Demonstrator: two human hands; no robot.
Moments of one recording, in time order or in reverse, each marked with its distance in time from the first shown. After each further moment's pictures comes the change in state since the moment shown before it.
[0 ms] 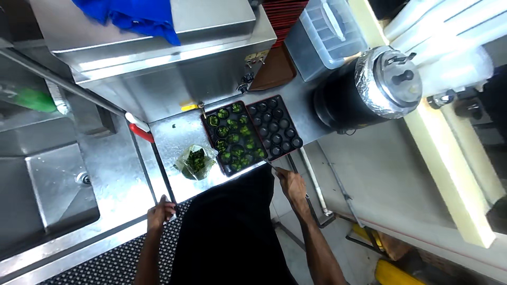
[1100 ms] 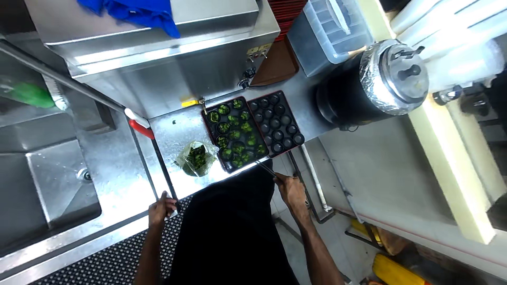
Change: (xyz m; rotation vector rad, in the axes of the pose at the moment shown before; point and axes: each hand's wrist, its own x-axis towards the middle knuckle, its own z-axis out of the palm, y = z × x) left_hand 0.001 -0.001 -0.002 0.021 -0.005 0.009; right_hand -0.023 -0.005 0.011 -0.028 -0.119 0.039
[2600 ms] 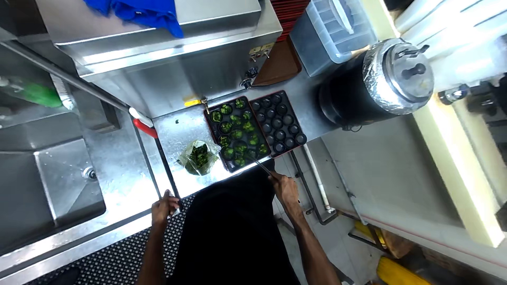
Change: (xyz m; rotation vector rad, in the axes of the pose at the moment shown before) left_hand -0.002 0.001 0.003 -0.015 0.015 0.001; right_hand 0.007 -0.012 0.022 0.089 0.032 -0.028
